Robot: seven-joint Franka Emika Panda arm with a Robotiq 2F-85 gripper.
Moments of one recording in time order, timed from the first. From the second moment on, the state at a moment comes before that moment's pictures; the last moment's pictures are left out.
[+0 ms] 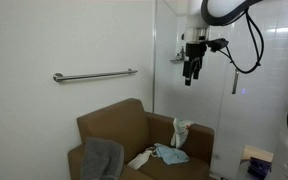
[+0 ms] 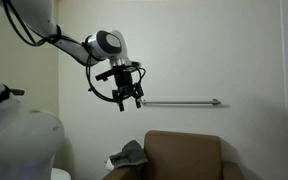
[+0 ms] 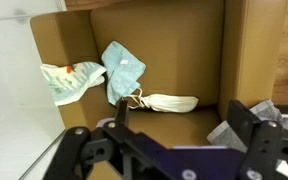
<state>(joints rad) -0.02 -0.76 0.04 -2.58 -0.17 1.92 0.03</state>
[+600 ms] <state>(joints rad) -0.02 -0.76 0.05 -2.58 -0.16 1.92 0.03</state>
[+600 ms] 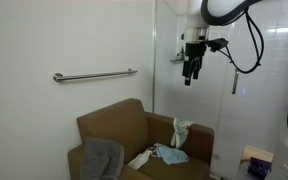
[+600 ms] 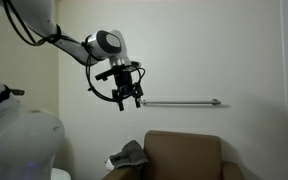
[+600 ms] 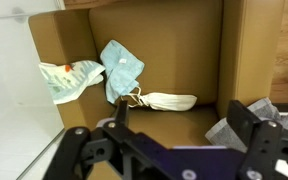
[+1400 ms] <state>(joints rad) -0.16 -0.34 -0.08 -2.16 -0.19 1.89 0.11</state>
